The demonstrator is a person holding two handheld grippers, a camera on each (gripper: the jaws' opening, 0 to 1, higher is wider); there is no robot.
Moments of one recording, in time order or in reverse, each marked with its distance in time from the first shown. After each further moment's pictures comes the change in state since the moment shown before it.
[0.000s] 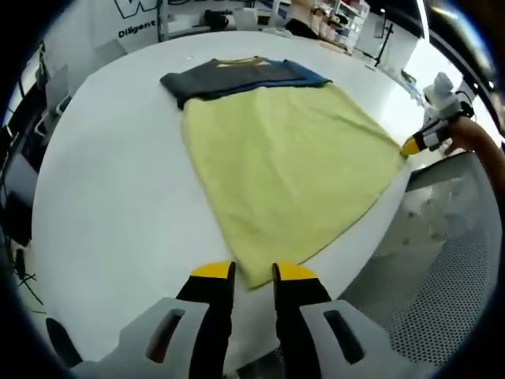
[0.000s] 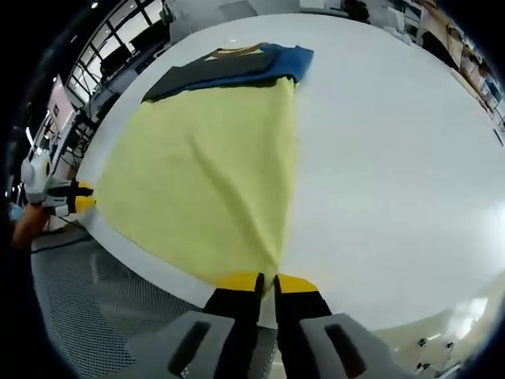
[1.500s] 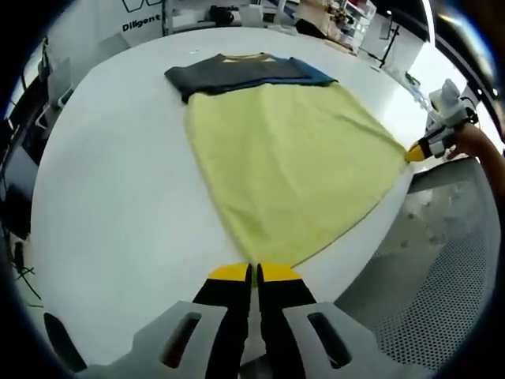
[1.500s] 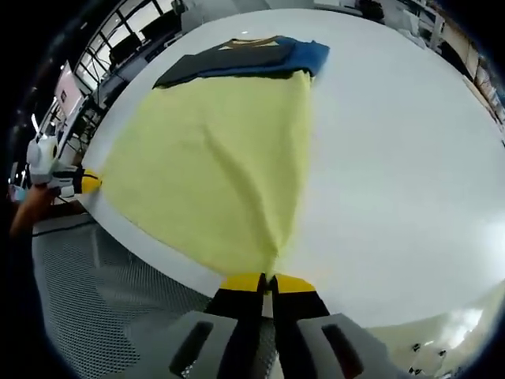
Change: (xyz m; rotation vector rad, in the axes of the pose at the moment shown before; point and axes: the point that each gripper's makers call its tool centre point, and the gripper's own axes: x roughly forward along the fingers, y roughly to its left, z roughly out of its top) left arm 0.000 0.002 -0.003 -0.023 0.020 0.001; right arm 0.000 0.008 -0.010 -0.053 0.043 0.031
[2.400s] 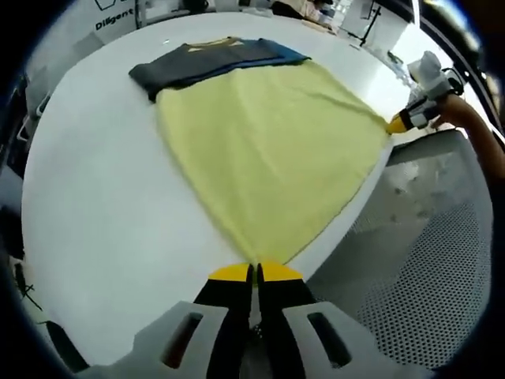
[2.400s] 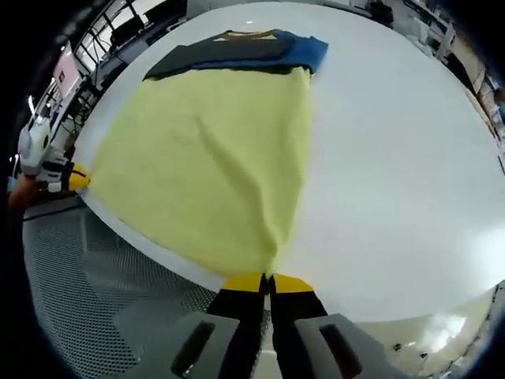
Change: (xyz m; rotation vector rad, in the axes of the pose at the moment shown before) left arm -0.005 -0.025 -0.020 0.090 0.104 -0.084; right arm -0.006 -0.010 -0.006 -0.058 0.055 -0.071
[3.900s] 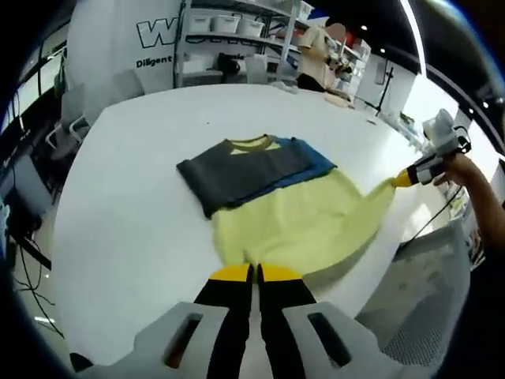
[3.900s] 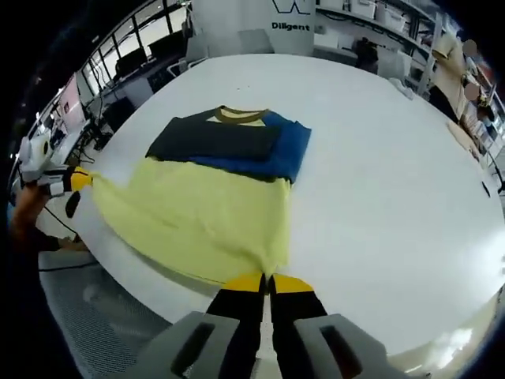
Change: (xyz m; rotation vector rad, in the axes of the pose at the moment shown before) left arm -0.068 0.049 0.126 -0.110 -0.398 0.092; right arm -0.067 -0.011 0.113 -0.004 -0.265 -0.054
